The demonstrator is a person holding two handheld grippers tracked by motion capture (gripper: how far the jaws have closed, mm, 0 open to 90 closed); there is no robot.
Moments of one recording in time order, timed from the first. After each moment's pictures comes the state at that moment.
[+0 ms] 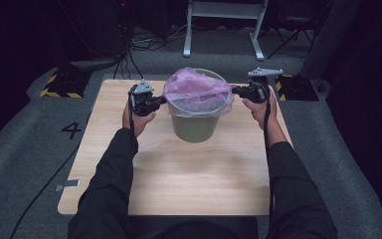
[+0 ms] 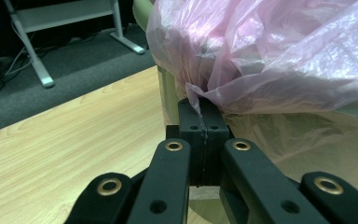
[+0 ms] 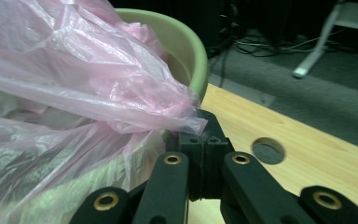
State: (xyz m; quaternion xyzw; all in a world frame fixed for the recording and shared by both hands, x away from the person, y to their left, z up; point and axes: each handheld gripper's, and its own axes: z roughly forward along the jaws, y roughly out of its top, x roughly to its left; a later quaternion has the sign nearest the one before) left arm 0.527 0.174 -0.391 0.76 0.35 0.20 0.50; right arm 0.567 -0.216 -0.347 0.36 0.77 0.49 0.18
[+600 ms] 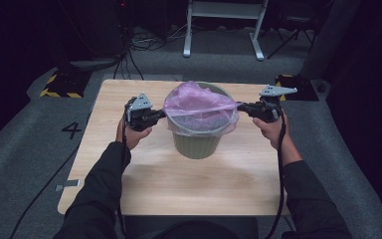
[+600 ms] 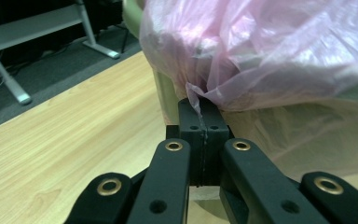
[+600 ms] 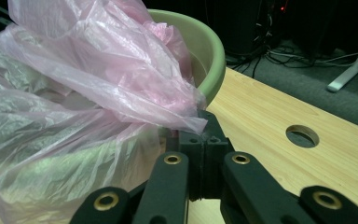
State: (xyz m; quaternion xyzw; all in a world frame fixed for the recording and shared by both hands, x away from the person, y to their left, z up) left arm 0.469 0.177 -0.389 0.79 0.28 0.20 0.50; right arm 0.498 -0.239 -0.352 0.30 0.79 0.51 0.16
